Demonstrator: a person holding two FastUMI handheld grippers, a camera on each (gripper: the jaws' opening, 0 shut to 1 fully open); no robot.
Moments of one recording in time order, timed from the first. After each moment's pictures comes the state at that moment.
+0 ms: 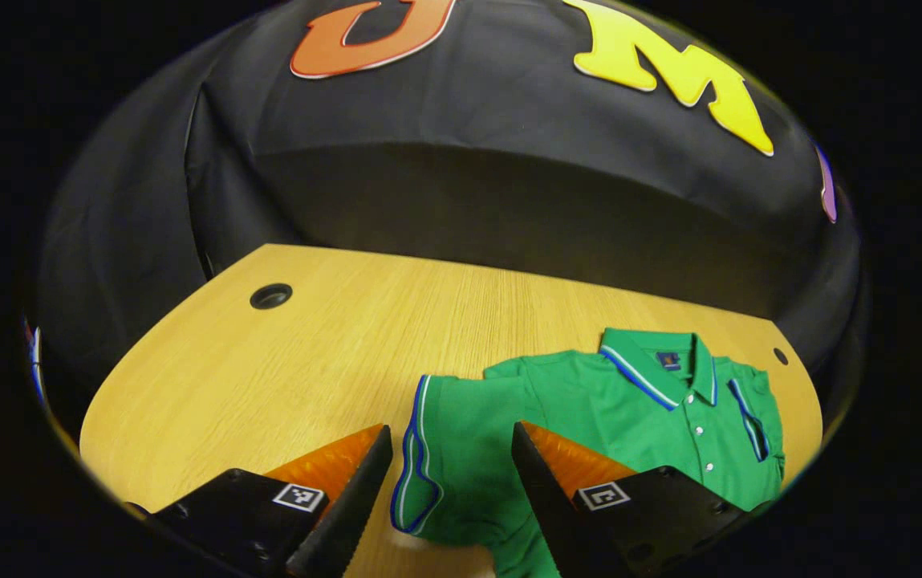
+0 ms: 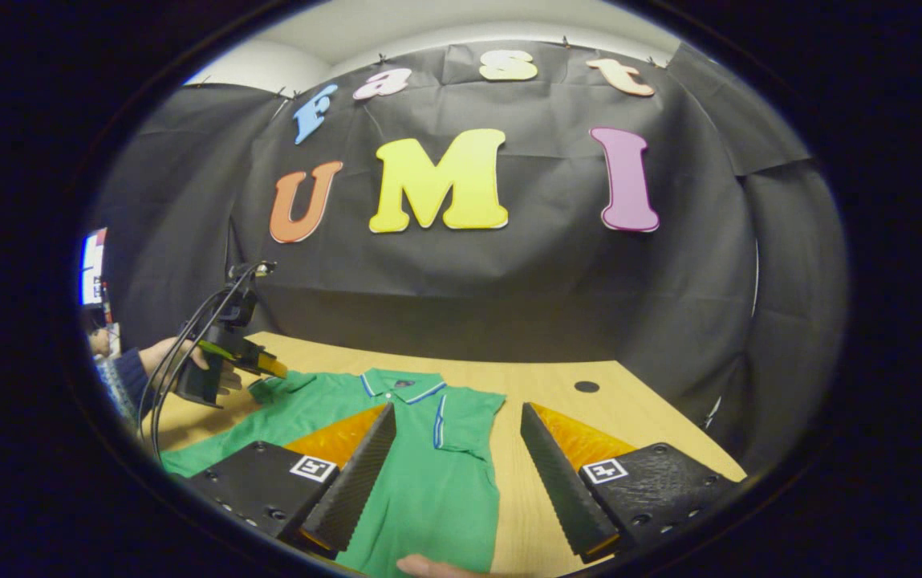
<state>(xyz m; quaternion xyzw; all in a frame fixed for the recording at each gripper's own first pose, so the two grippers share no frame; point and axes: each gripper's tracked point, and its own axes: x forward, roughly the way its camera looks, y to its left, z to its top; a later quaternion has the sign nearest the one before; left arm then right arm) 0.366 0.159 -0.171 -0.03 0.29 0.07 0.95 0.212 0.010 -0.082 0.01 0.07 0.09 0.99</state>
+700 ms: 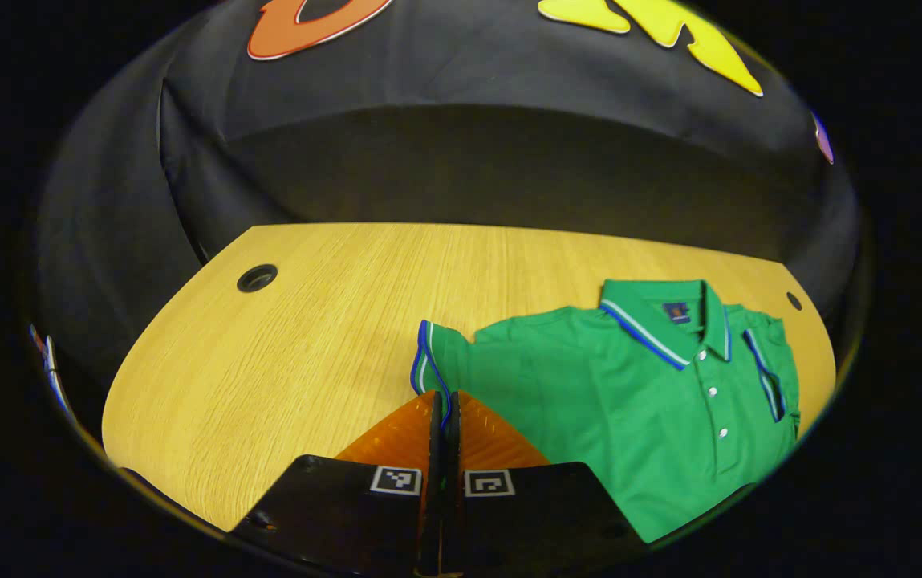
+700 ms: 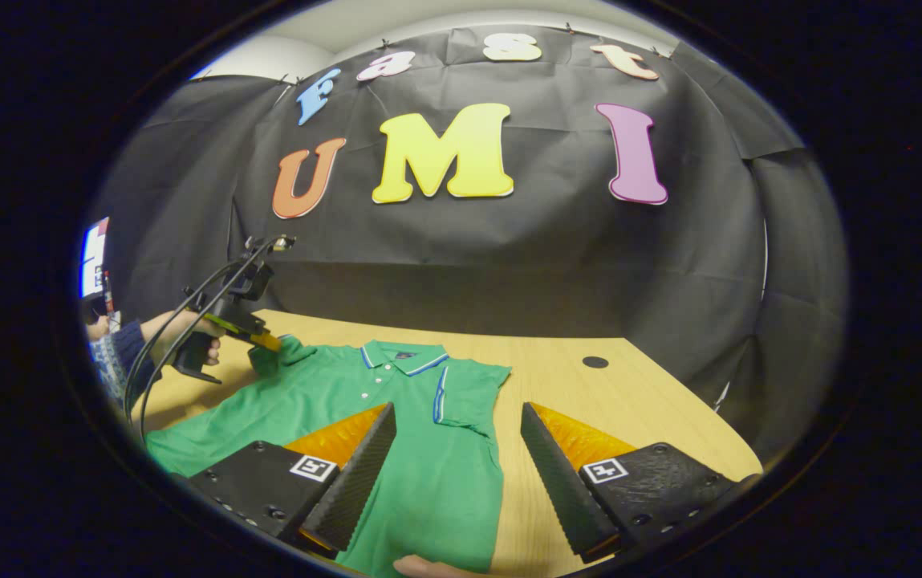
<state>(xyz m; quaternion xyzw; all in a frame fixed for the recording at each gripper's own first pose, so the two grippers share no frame) 0.381 0.132 -0.149 0.02 0.28 0.05 0.96 0.216 0.008 -0.119 0.00 0.10 0.09 0.99</state>
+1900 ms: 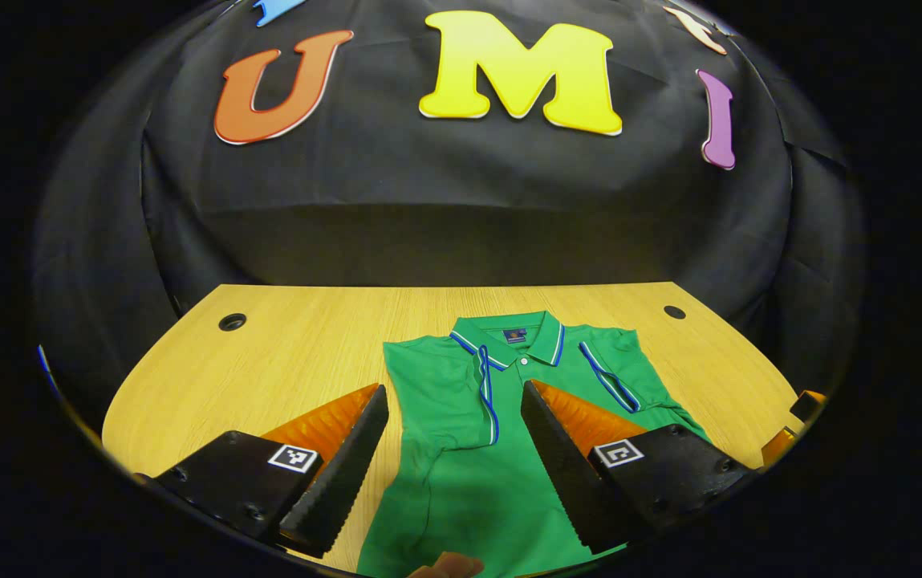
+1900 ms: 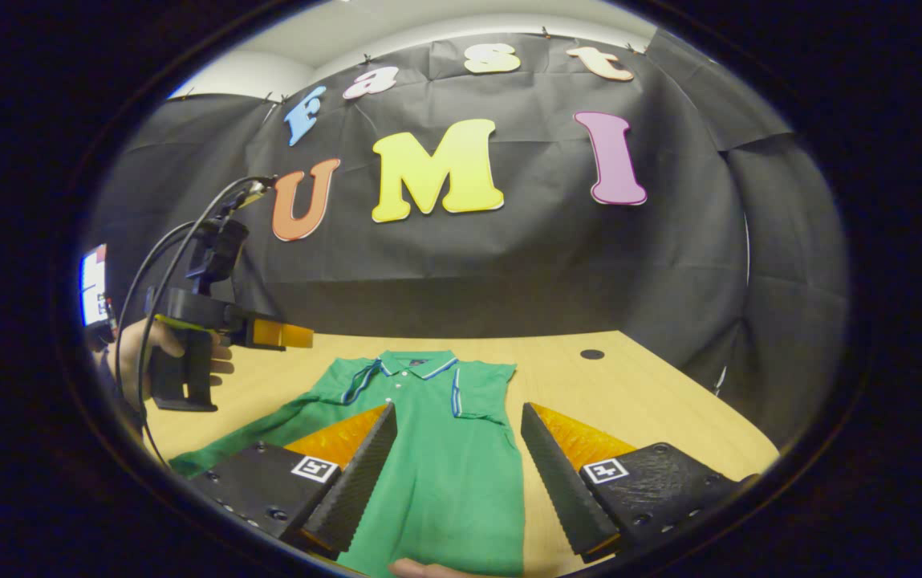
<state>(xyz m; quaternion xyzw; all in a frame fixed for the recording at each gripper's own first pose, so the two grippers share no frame) 0.256 0.030 -0.064 0.00 0.16 -0.03 0.99 0.162 0.024 -0.101 0.05 0.09 0.09 0.99</state>
